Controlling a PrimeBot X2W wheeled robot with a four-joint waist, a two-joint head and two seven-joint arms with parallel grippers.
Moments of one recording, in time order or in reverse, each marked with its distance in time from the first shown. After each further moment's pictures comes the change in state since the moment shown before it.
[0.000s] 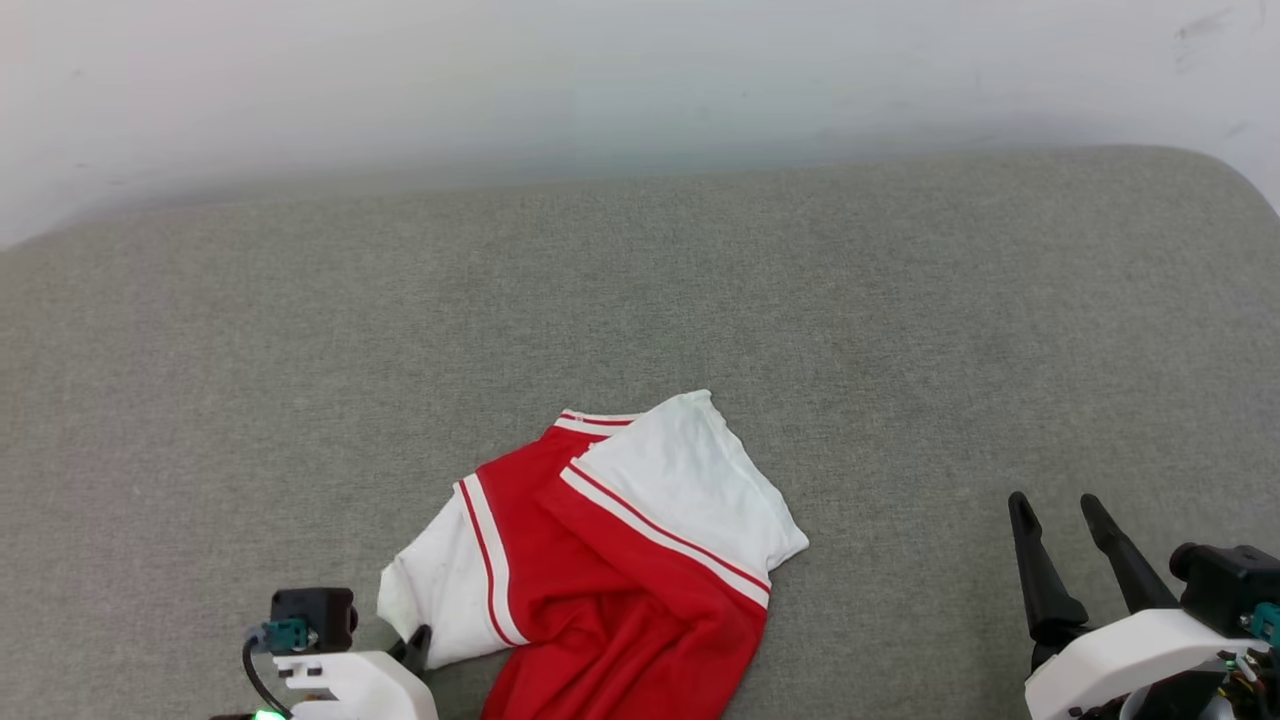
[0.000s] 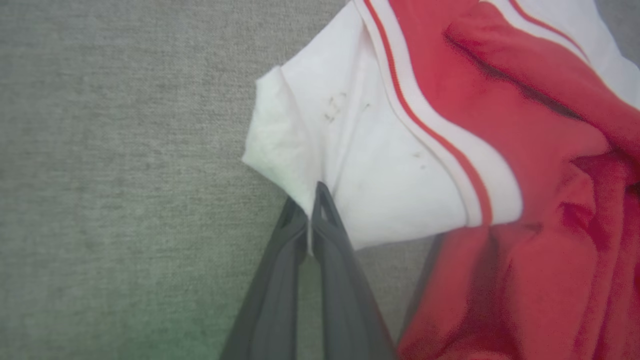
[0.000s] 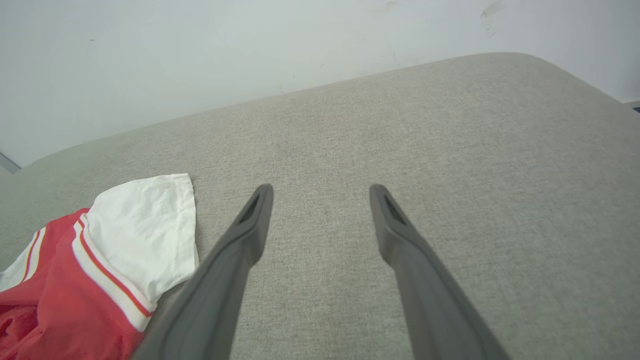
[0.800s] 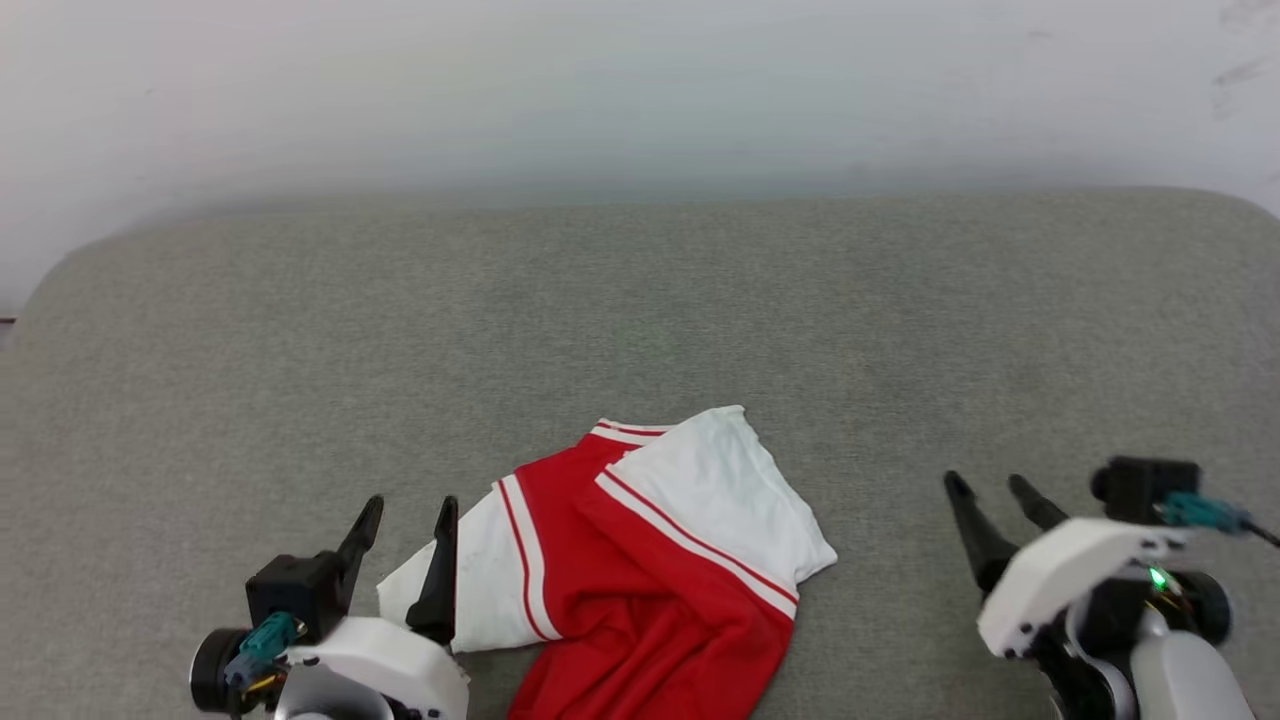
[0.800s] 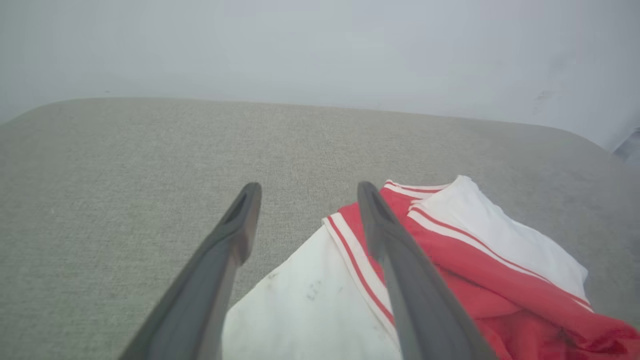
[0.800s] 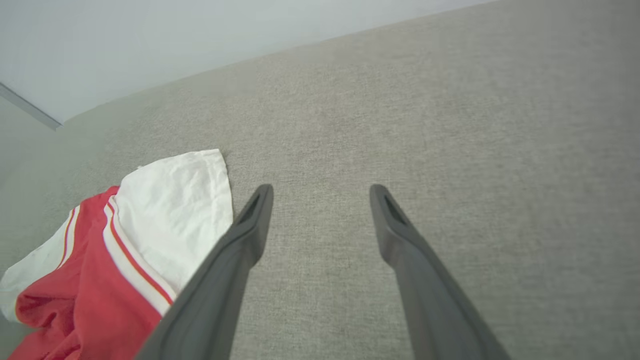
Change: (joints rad) left arm -0.009 -0.087 0.074 -0.029 0.170 -0.016 -0.422; right arm -0.165 -0.002 0.015 0.177 0.042 0.000 0.195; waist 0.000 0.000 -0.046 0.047
